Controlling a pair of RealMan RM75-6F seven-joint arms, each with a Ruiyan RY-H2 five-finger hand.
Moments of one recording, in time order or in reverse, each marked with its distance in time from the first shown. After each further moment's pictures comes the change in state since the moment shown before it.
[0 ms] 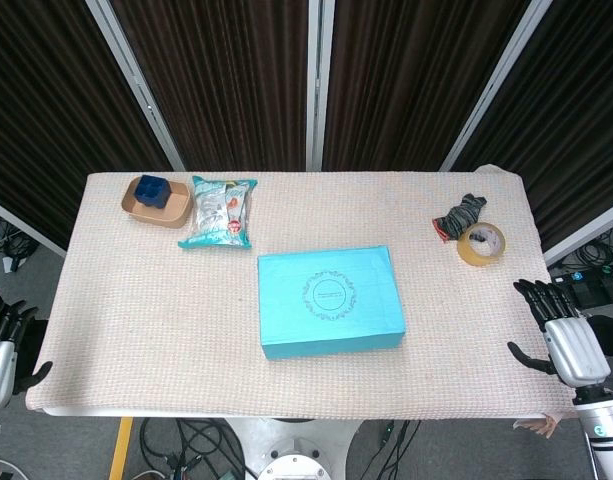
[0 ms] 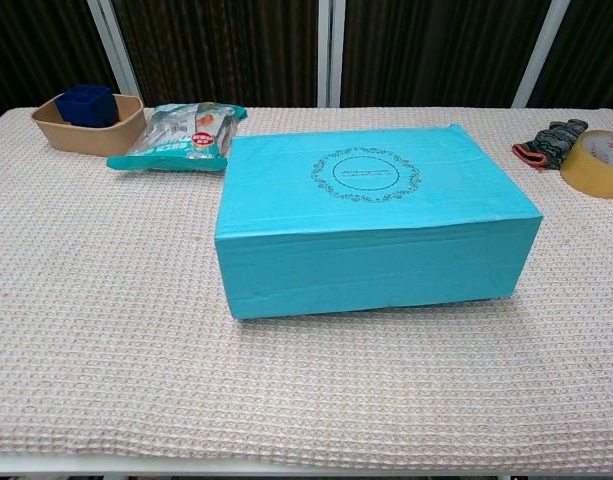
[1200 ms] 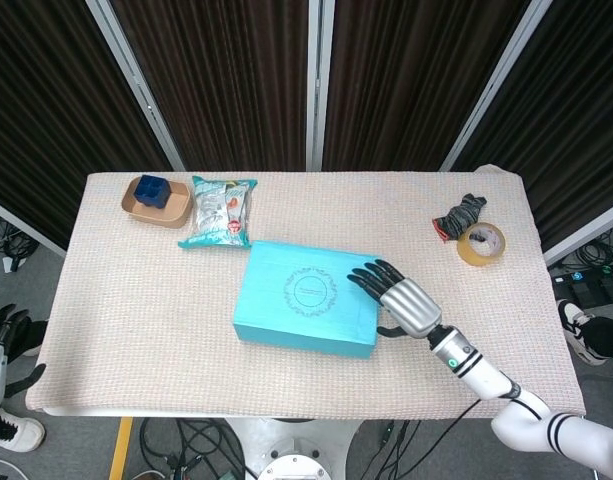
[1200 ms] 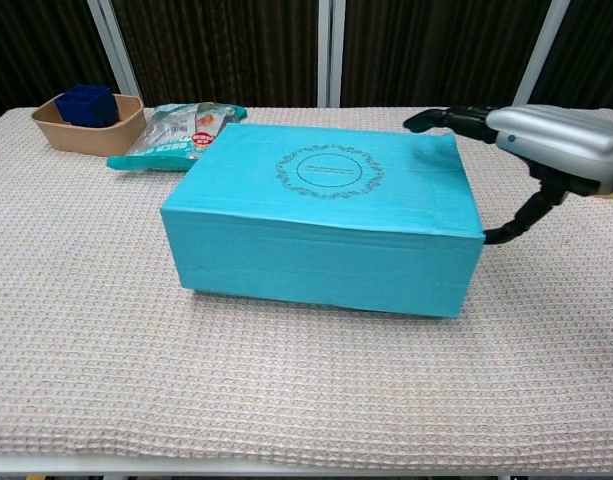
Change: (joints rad) left arm 0.023 -0.011 -0.006 0.026 -0.021 0.011 -0.045; right arm 0.450 -0.368 0.051 0.153 -0.142 -0.335 -0.089
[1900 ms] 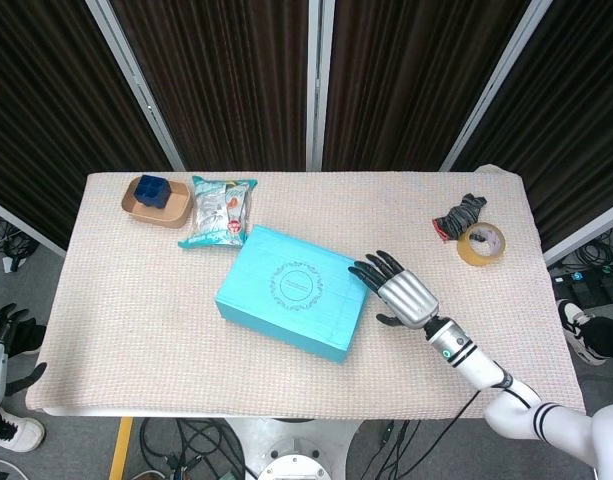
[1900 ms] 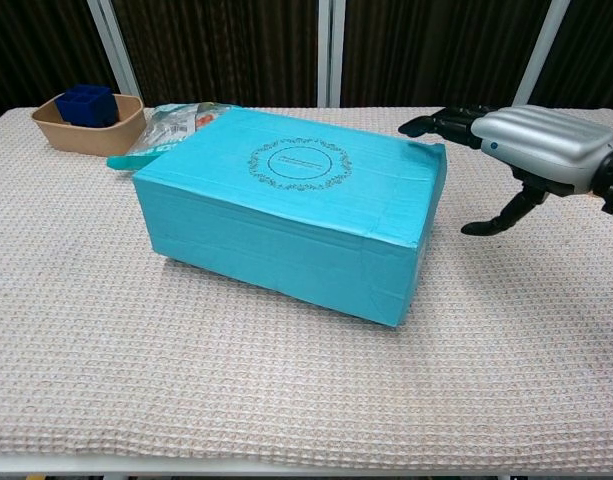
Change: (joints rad) left arm -0.005 -0.011 -0.008 0.023 -0.010 -0.020 -0.026; right arm 0.033 -0.083 -0.012 0.173 0.042 0.023 -0.066
